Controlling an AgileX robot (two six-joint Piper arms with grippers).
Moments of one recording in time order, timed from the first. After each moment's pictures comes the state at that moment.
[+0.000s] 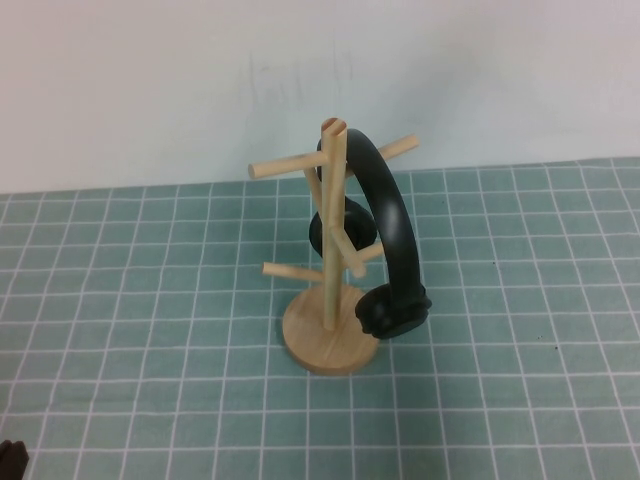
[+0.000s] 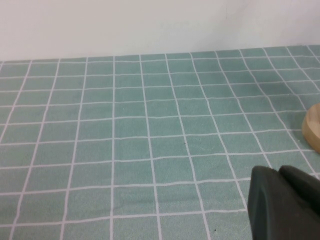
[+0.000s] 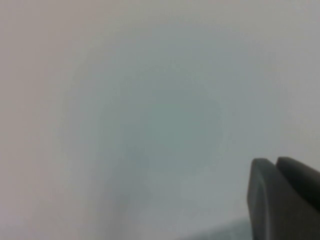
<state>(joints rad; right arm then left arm) -0.05 0.59 -0.82 -0.07 0.34 0.27 -0.15 -0.01 0.02 -0.06 0.36 0.06</state>
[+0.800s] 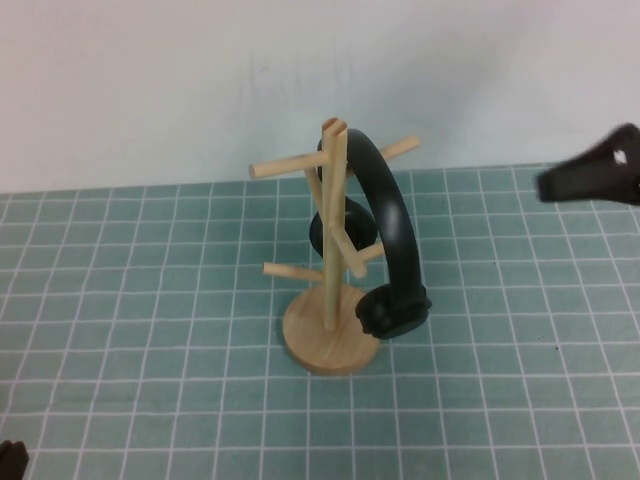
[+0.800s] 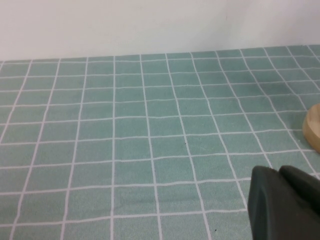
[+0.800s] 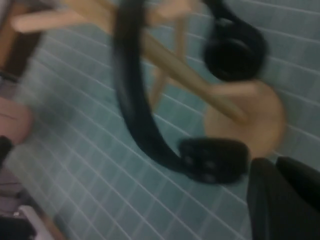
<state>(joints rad) -0.03 1.46 -1.19 1.18 1.30 -0.95 -0.15 -0.01 0.02 -0.06 0.36 0.06</state>
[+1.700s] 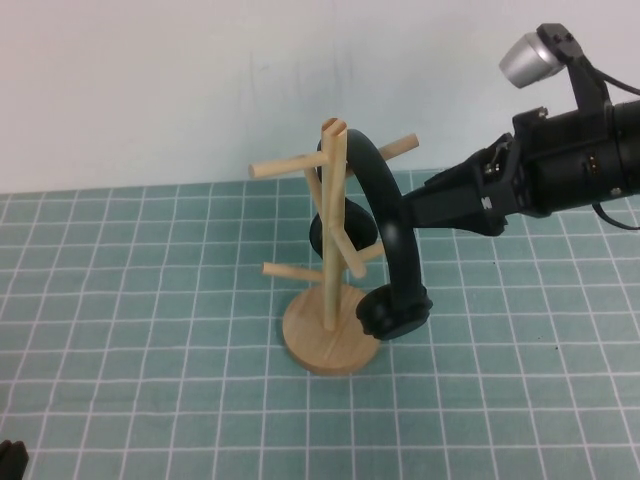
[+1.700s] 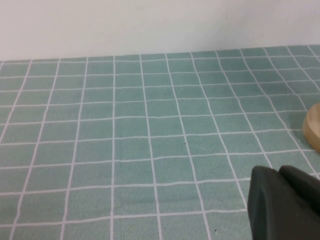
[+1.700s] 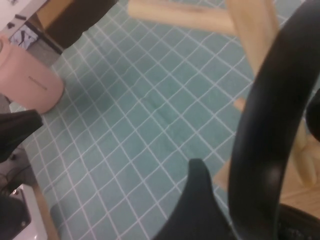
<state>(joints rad) 0.24 1.51 -1.20 1.21 1.01 -1.08 -0.15 -0.01 0.02 -0.06 0.36 0.06</state>
